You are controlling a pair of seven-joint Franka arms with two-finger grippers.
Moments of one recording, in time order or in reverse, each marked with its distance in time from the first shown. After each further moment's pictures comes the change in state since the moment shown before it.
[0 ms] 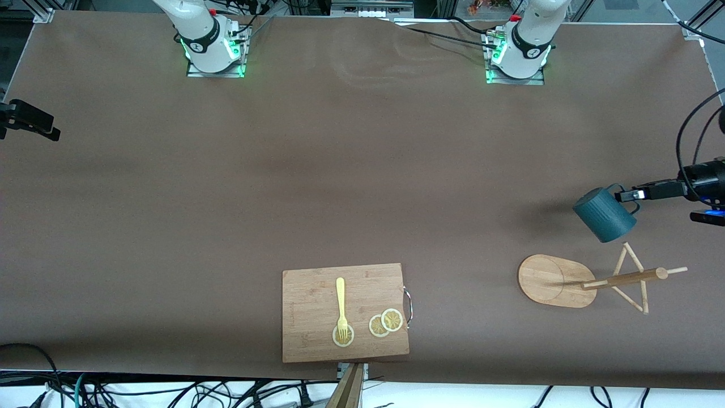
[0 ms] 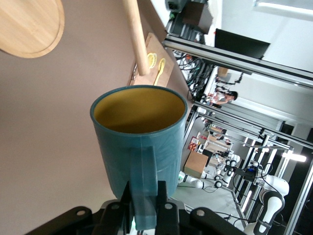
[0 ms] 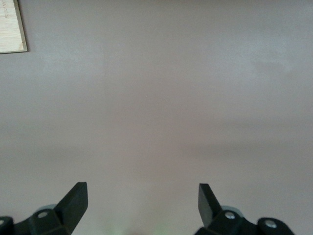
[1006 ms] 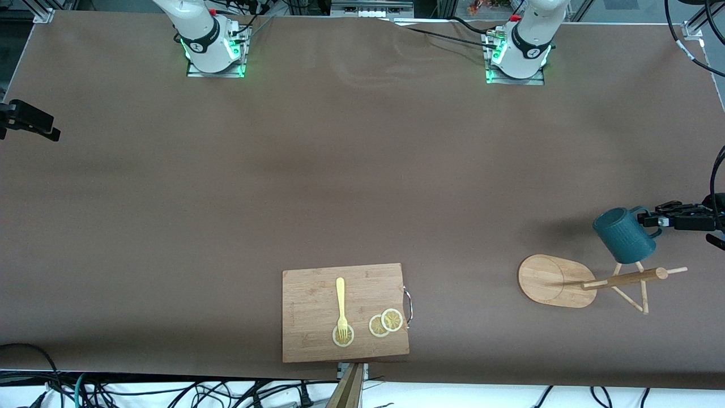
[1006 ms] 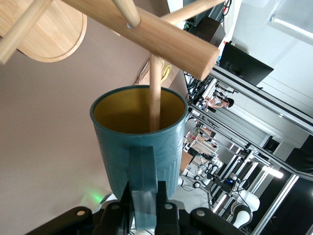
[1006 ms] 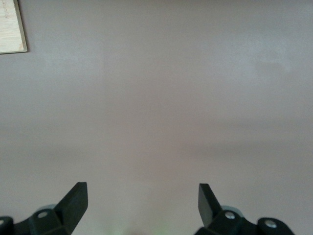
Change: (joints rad) left arm -0.037 0.261 0.014 0.337 0.039 -0.093 -0.260; right arm 0.000 0.000 0.000 0.000 0.000 0.001 0.000
